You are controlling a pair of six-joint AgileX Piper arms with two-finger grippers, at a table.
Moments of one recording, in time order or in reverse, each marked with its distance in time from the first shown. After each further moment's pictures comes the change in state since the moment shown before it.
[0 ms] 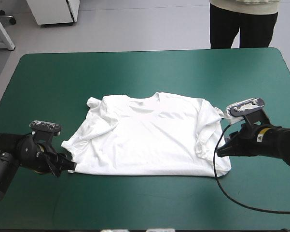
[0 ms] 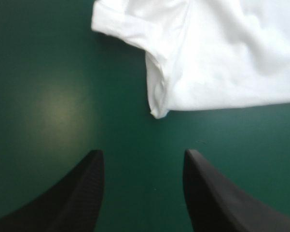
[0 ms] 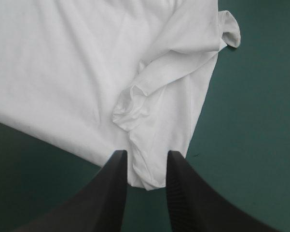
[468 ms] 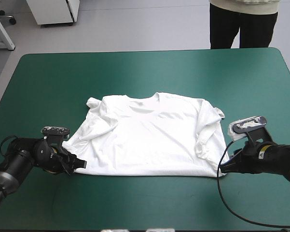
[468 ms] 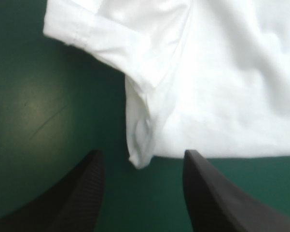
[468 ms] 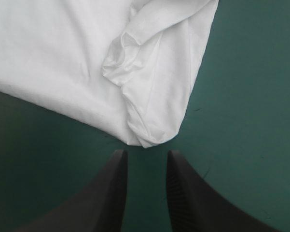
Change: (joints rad) left arm 0.000 0.112 0.163 -0.060 -0.276 -0.055; right arm 0.000 -0.081 0.153 -0.024 0.022 0.046
